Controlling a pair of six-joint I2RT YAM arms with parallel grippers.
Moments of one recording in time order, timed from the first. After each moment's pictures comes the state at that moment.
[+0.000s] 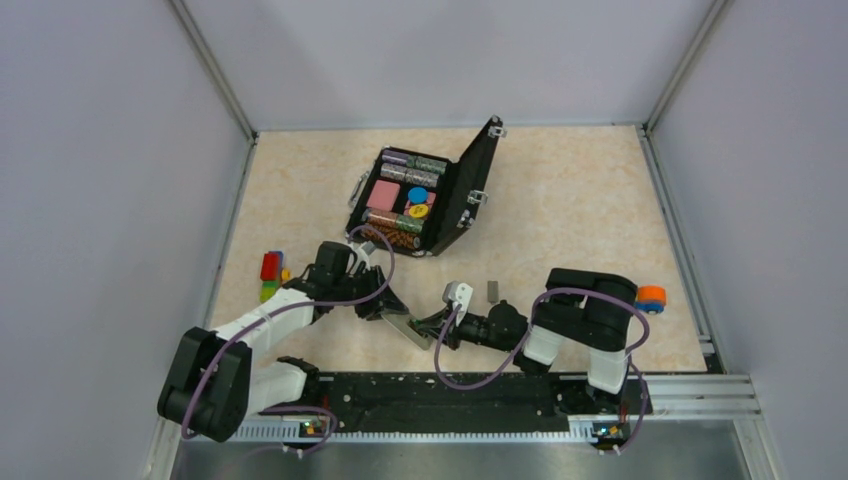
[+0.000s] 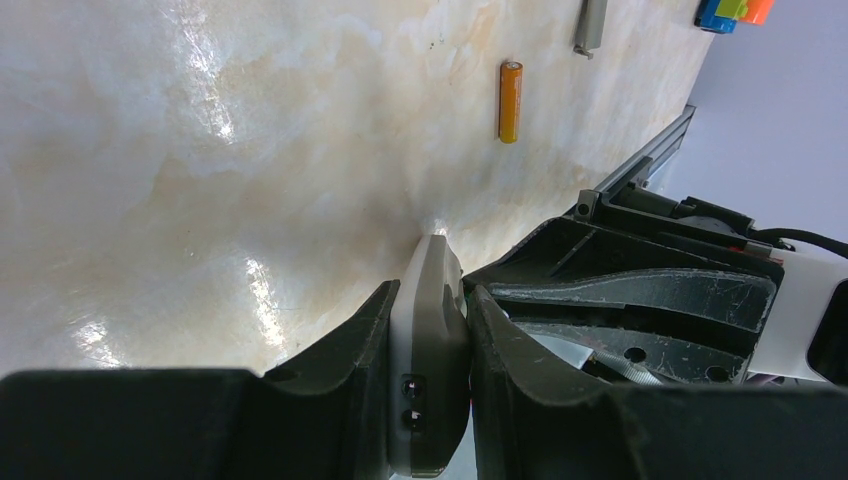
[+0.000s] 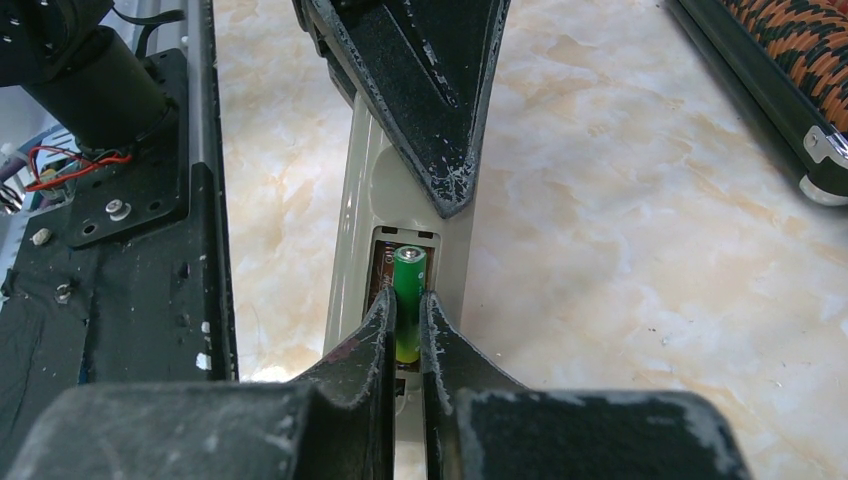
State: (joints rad) left arm -0.35 1.18 0.44 -0.19 0.67 -0.73; right arm 1.14 1.87 0.29 1.50 -0.13 0.13
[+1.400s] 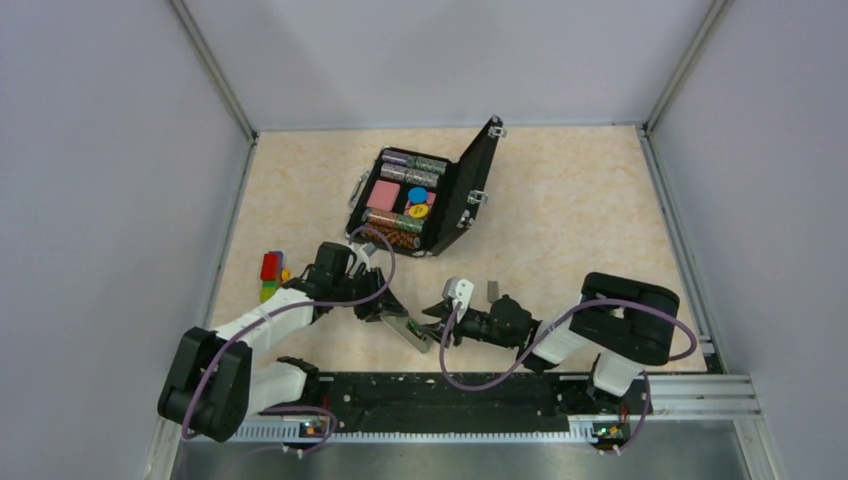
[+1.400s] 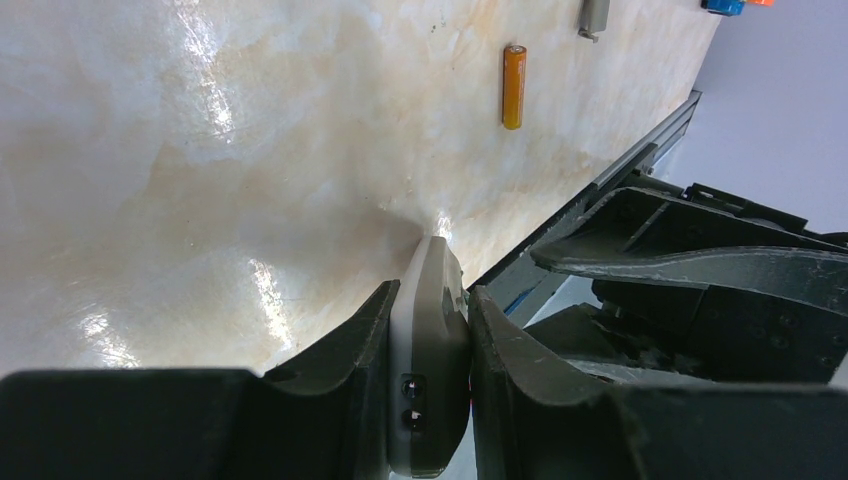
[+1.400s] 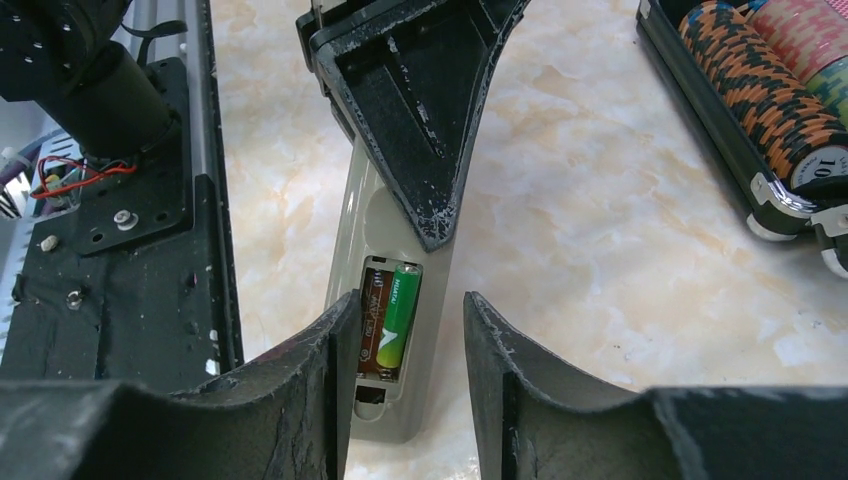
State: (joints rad) left arm -0.35 1.18 0.44 -0.21 0.68 -0.70; right arm 1.14 1.68 0.30 1.29 -0.12 0.08
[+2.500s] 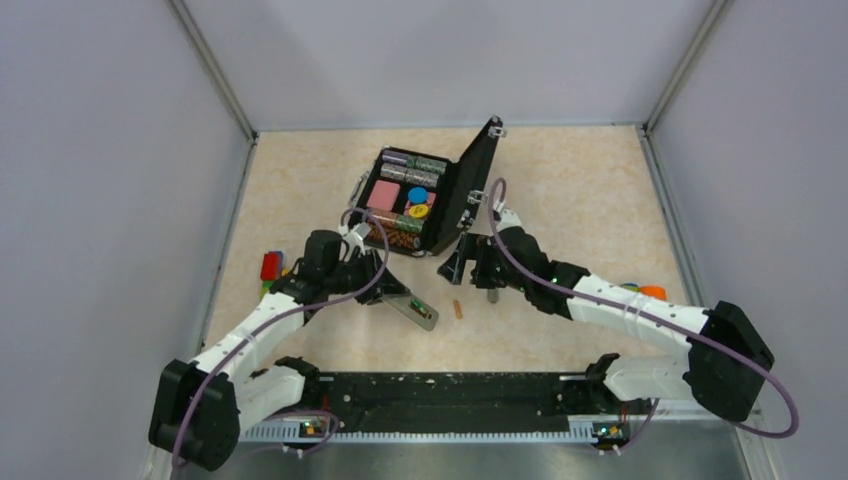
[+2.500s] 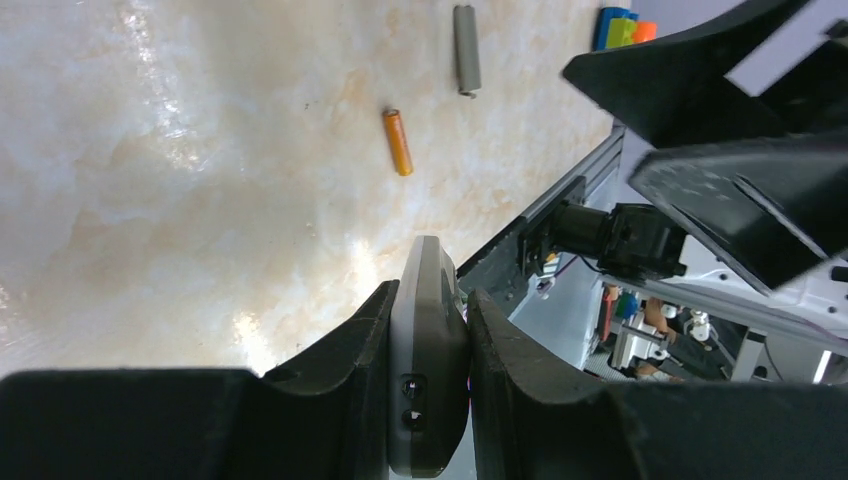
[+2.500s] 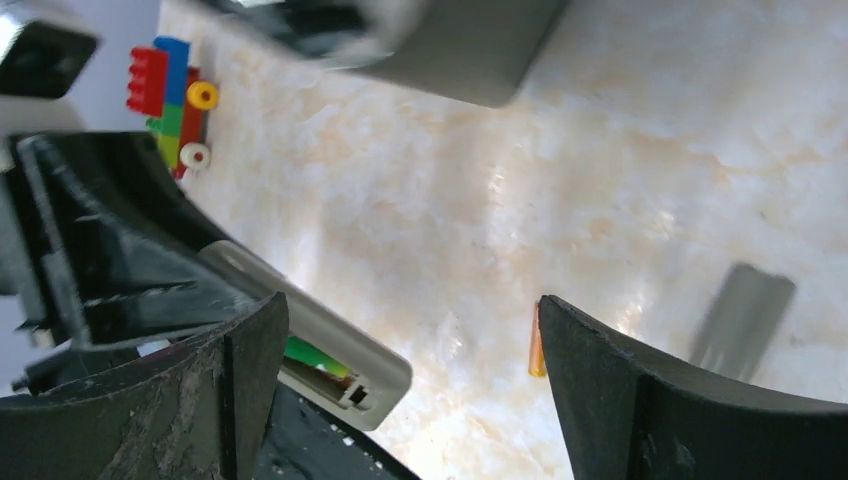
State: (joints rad) left arm -0.35 1.04 0.51 -0.20 0.68 -0.77; right arm 0.90 1.21 0.72 -0.01 0.07 0.75
